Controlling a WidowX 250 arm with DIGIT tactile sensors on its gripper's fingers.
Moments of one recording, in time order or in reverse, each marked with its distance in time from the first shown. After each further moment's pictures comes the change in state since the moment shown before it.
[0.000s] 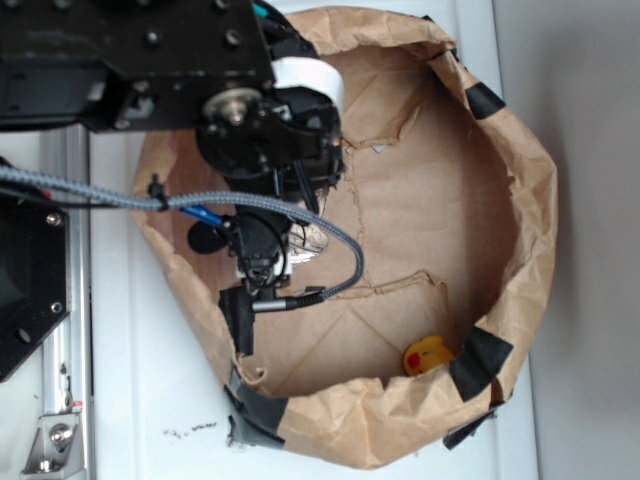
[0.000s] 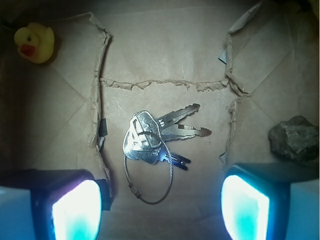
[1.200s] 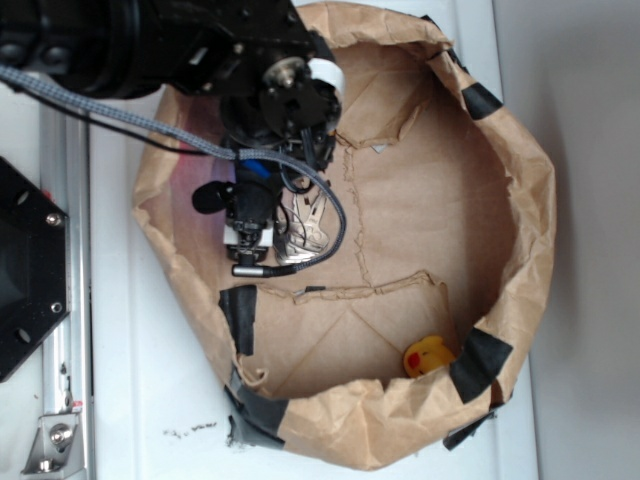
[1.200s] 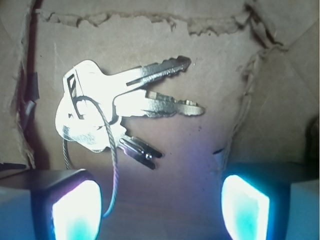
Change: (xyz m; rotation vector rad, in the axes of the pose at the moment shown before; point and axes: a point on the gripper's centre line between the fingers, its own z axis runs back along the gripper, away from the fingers) arm -0.013 0.026 -0.052 -0.067 0.147 -0.104
